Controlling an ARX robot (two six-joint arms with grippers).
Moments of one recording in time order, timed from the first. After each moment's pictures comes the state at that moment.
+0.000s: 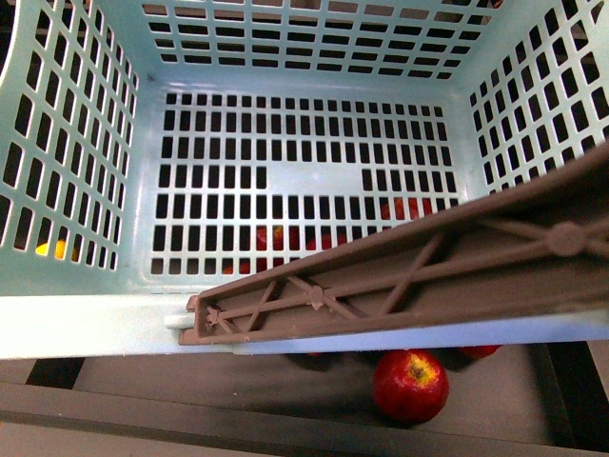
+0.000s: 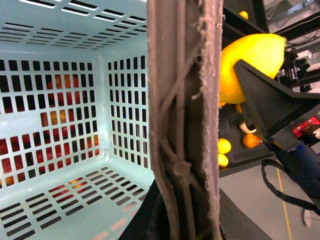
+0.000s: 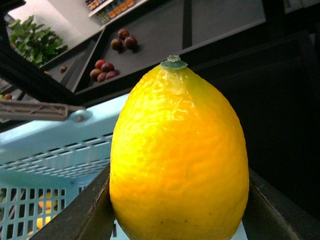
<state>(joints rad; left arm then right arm) -0.71 1.49 1.29 -0.35 0.16 -0.75 0.09 1.24 0.71 0.29 -0.22 0.48</state>
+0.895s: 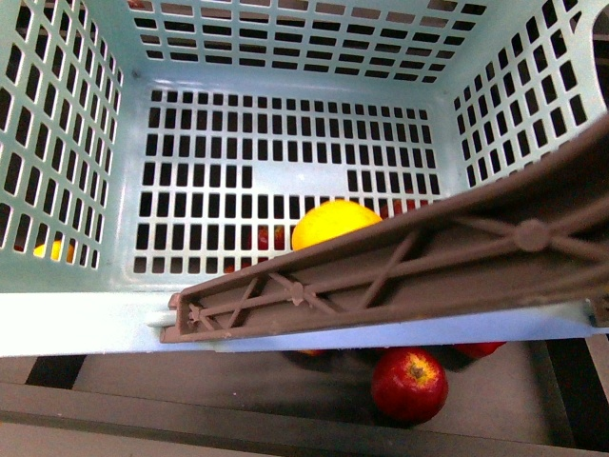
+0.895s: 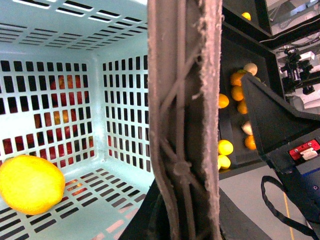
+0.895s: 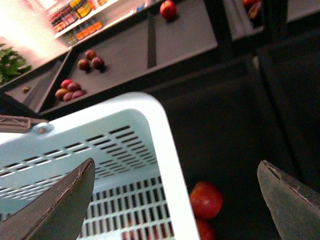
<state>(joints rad) -0.71 1.50 1.29 -0.35 0.16 -0.75 0.08 1.14 0.61 0.34 -0.01 0.40</state>
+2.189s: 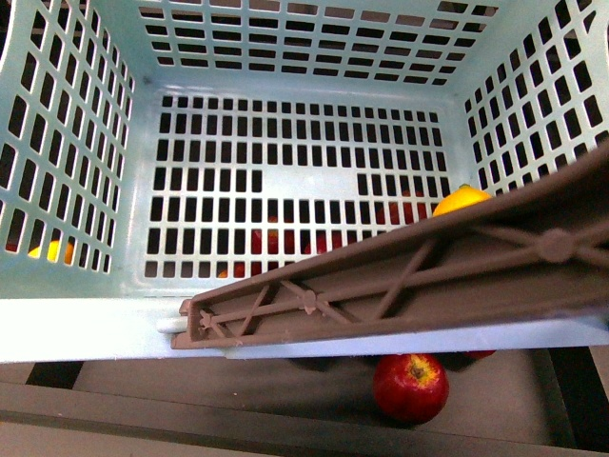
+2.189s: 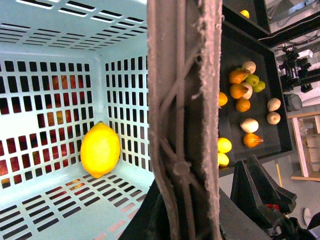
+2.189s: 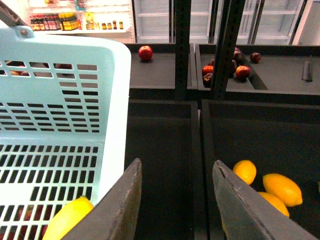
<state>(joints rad) -0.71 1.50 1.29 -0.35 0.16 -0.75 0.00 0.62 0.06 0.55 0.00 0.01</state>
